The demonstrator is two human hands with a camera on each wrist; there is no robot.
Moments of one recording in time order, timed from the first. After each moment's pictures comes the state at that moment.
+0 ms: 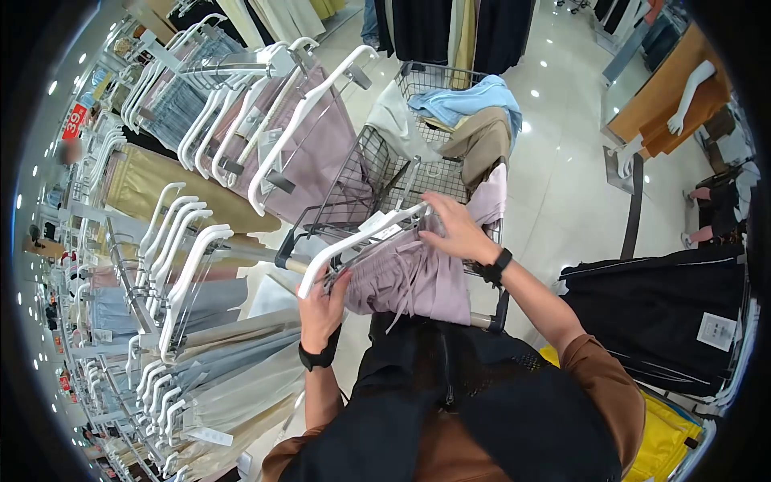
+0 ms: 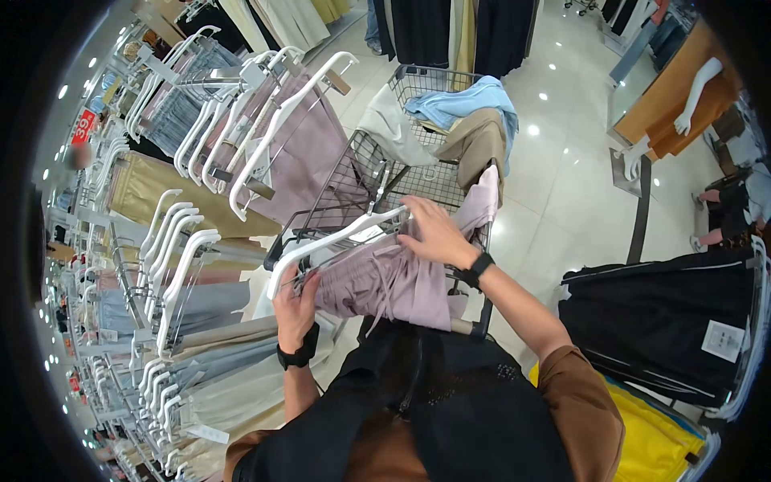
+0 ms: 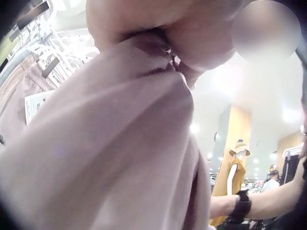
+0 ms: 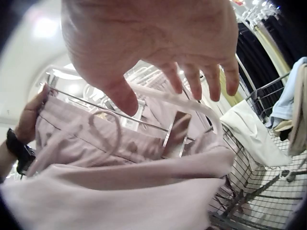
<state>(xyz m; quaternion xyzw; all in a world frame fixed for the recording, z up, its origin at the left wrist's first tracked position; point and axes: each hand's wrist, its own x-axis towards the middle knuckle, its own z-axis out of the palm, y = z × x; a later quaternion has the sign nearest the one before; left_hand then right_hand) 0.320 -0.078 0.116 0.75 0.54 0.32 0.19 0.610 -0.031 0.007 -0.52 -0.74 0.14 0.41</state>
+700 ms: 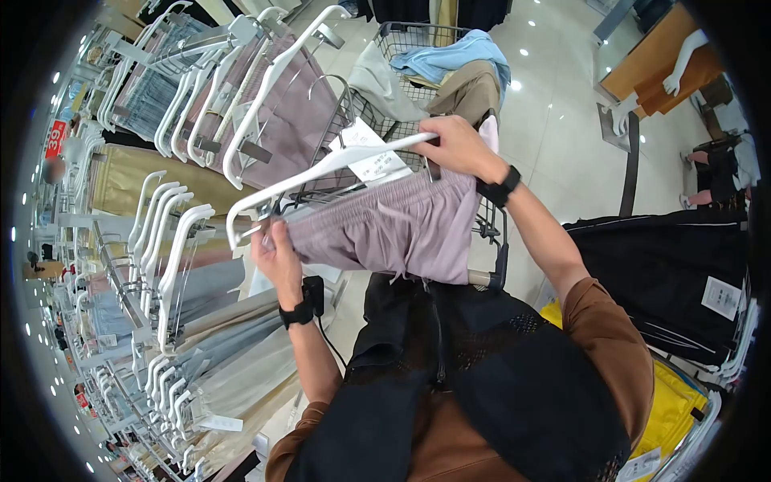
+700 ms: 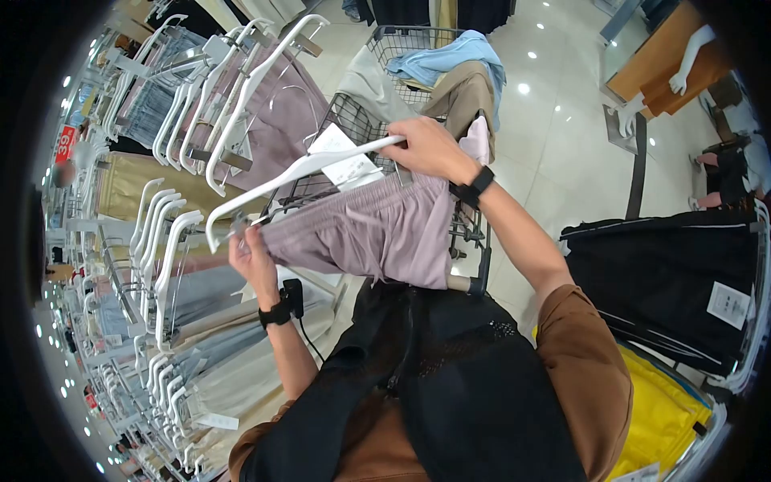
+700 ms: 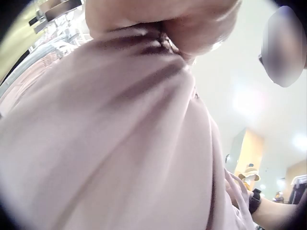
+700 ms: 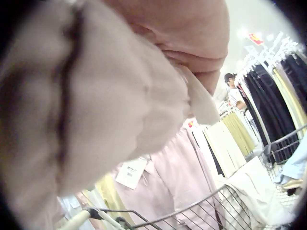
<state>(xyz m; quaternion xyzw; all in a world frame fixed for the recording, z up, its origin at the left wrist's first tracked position) 0.292 -0.040 0.083 0.55 0.52 0.59 0.29 0.637 0.006 0.084 -0.54 -0.73 0.24 0.36</state>
